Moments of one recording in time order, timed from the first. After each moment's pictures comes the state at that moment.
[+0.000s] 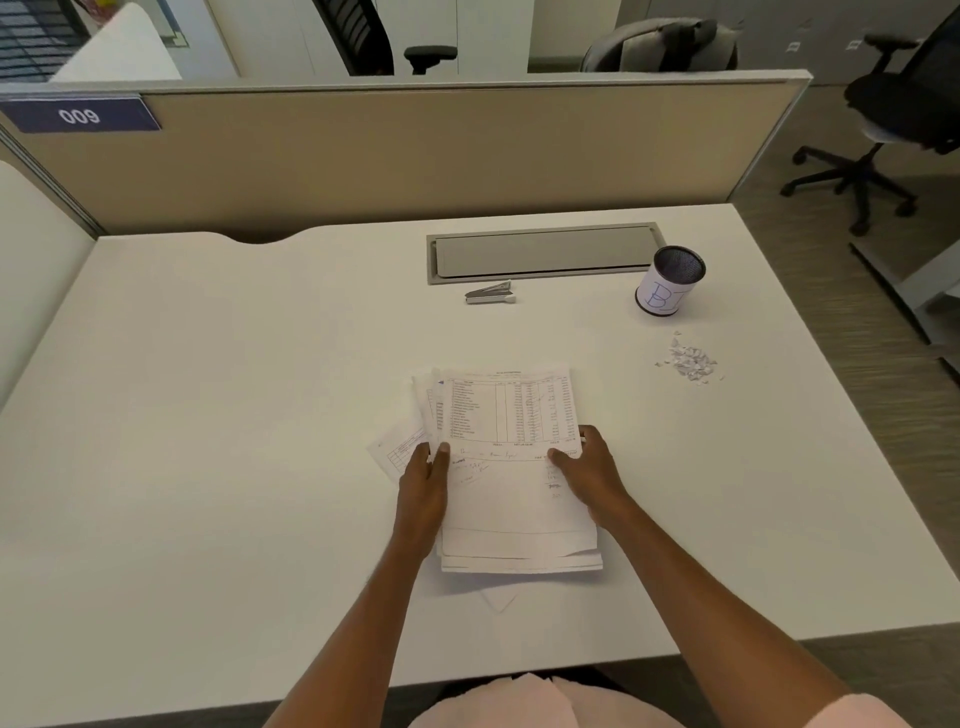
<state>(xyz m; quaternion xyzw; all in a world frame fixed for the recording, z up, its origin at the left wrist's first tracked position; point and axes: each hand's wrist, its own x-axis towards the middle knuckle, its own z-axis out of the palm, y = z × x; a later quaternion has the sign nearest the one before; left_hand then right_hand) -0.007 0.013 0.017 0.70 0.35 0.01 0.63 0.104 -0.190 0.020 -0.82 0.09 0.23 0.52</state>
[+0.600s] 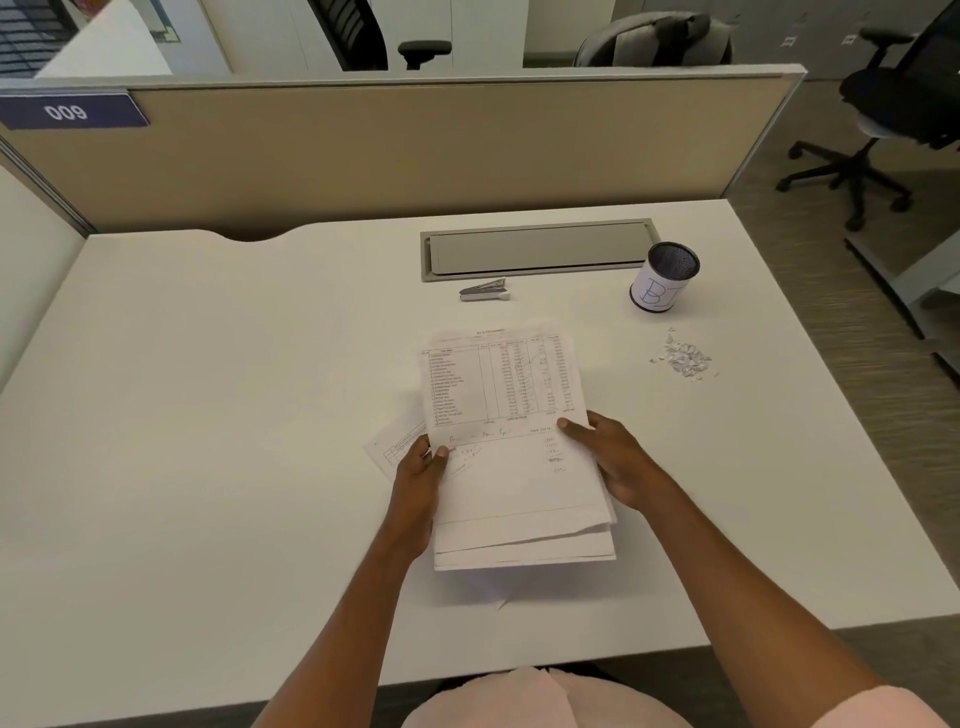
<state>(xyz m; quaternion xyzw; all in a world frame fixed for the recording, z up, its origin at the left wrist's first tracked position) -0.005 0.016 0.011 0.58 0.29 0.02 0.76 0.133 -0.224 0.042 -0.65 0.07 0.37 0.66</state>
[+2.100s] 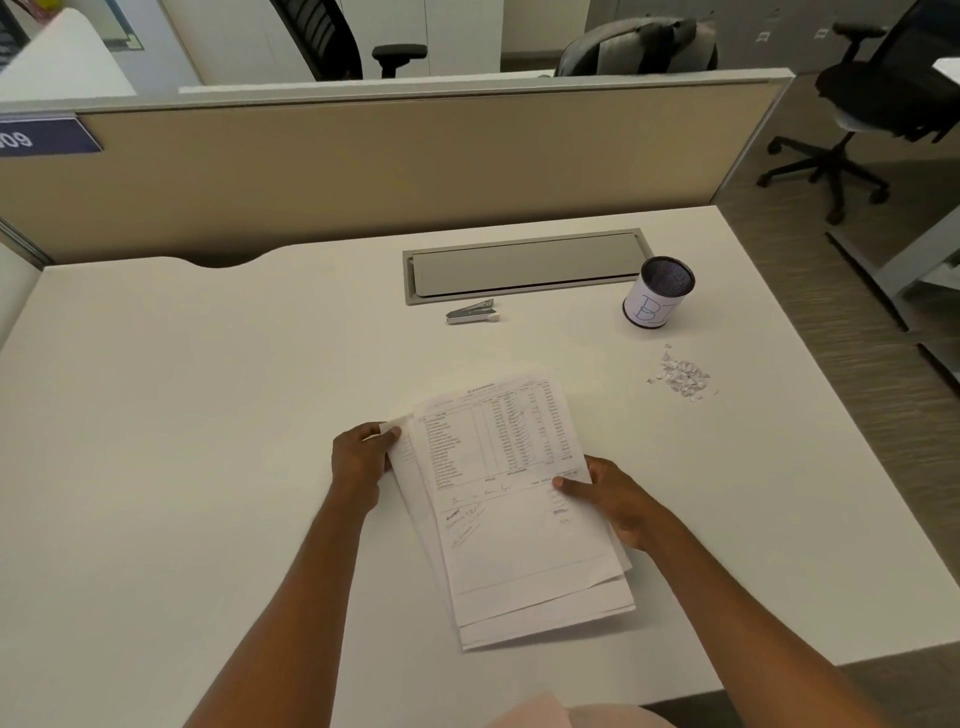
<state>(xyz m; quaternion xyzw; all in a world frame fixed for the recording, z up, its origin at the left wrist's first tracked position) 0.083 0.114 -0.001 0.59 0.45 0.03 0.67 0.135 -0.226 0.027 -0.67 0.05 0.41 0.61</state>
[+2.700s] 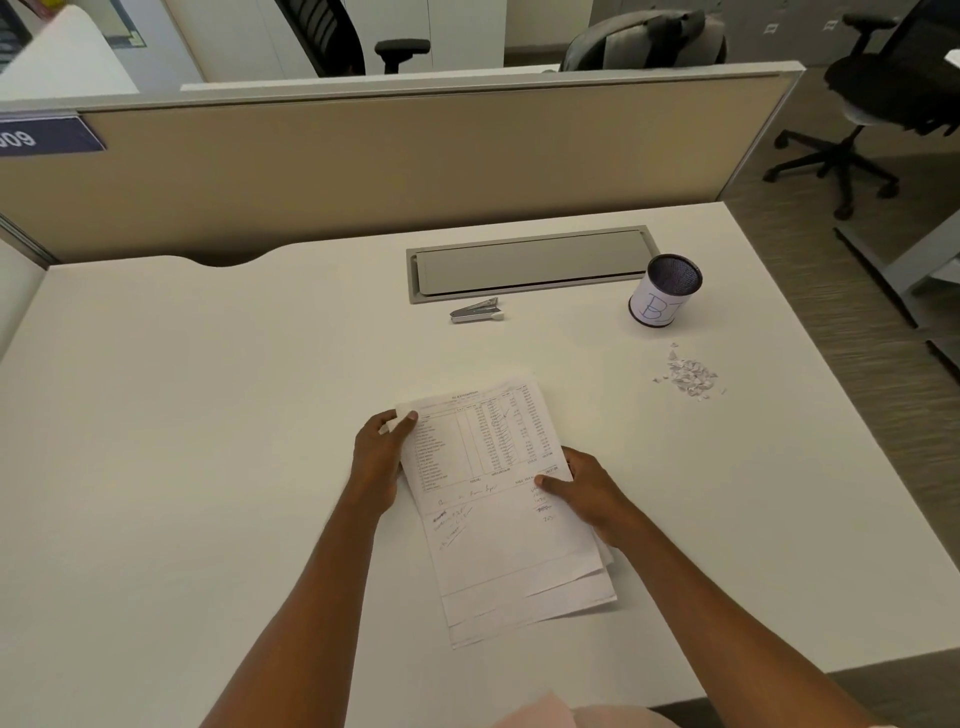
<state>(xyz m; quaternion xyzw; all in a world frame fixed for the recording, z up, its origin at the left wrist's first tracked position) 0.089 0.098 0.003 0.53 0.39 0.01 0.75 0.134 -0.192 0.013 -0.75 0.02 0.34 0.57</state>
